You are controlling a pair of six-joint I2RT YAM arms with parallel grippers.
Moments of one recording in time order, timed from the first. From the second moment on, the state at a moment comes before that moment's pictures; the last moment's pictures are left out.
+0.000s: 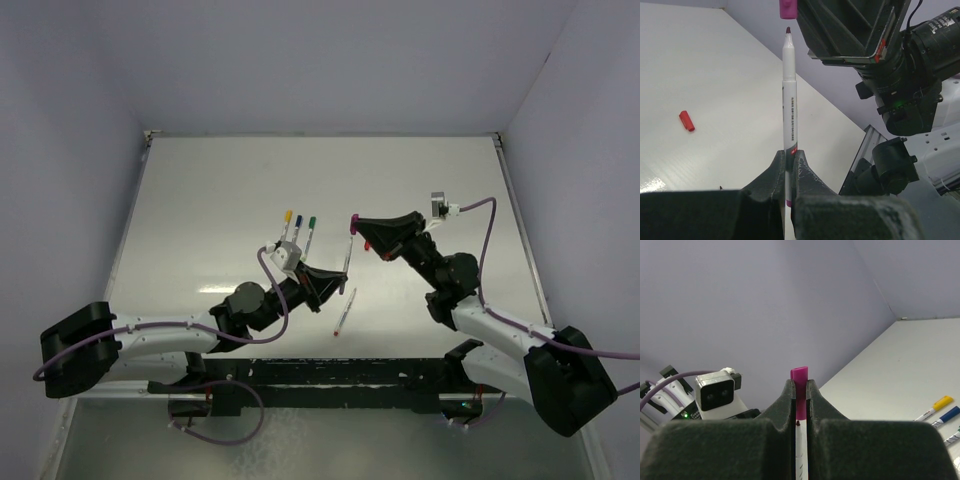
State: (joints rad) left arm -1.15 1.13 0.36 0.89 -0.19 -0.49; right arm 0.52 1.07 0.33 1.22 -0.34 0.89
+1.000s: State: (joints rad) left arm -1.15 1.13 0.36 0.89 -0.19 -0.49; right arm 0.53 1.08 0.31 1.24 -0.33 0.90
